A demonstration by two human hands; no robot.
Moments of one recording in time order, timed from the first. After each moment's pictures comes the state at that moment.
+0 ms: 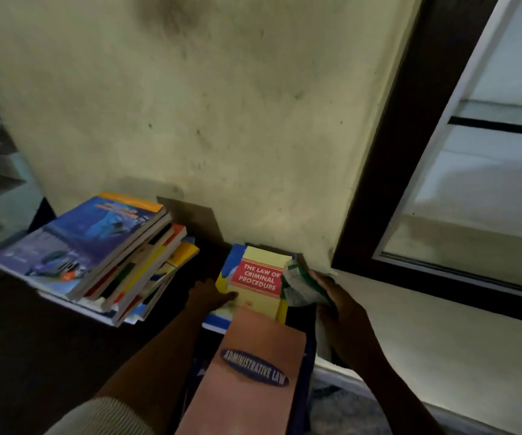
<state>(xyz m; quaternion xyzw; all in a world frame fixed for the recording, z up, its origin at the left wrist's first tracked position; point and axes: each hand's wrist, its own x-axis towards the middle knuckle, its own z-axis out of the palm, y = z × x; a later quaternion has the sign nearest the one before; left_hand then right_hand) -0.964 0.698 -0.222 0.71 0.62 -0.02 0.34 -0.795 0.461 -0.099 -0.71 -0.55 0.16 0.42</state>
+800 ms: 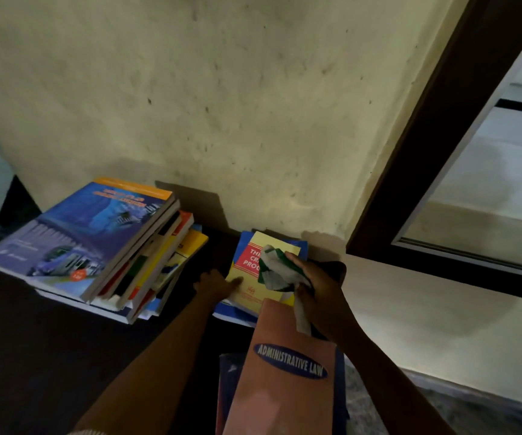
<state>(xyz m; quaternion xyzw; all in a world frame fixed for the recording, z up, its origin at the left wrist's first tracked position) -0.985 0.708 -0.226 0.64 0.60 0.09 0.48 -0.854 0.526 -0.110 -0.68 -0.56 0.21 0.42</state>
